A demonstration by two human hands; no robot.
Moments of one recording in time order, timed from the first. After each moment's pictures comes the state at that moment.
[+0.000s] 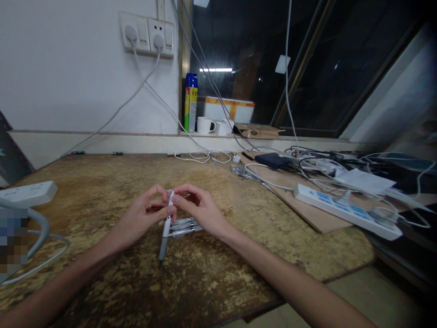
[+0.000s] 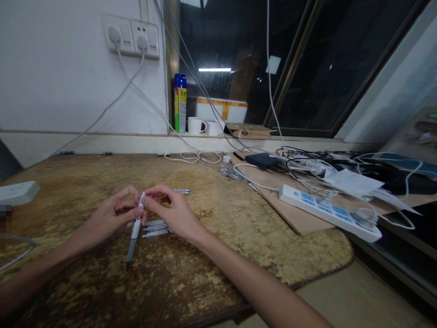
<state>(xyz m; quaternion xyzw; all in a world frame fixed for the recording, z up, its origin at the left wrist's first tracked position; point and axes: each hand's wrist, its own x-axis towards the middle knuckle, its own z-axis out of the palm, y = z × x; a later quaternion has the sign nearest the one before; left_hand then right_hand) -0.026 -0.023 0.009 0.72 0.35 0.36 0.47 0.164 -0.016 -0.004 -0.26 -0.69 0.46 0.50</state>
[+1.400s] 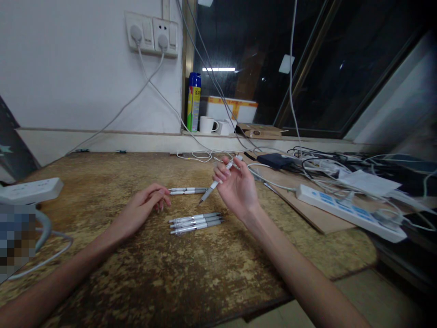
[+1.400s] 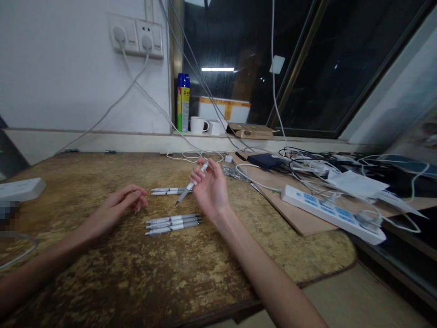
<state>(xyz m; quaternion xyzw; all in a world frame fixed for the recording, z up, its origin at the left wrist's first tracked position) -0.041 0.002 -0.010 0.73 0.42 0.39 0.36 0.214 -0.002 0.036 -0.13 -0.36 0.64 0.67</state>
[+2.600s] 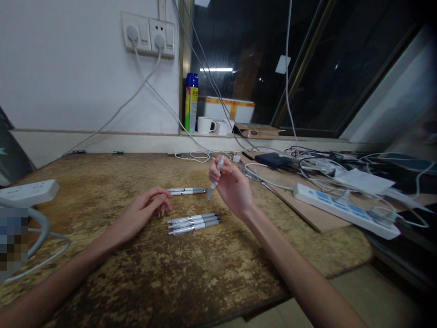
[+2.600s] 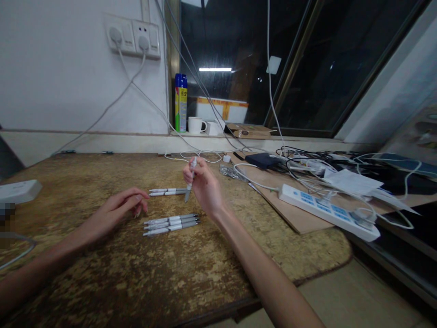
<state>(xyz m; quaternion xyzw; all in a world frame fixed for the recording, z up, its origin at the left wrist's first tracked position) -0.037 -0.005 -0.006 0.76 0.40 0.36 0.37 0.213 -0.003 0.035 -0.18 -0.50 0.55 0.65</state>
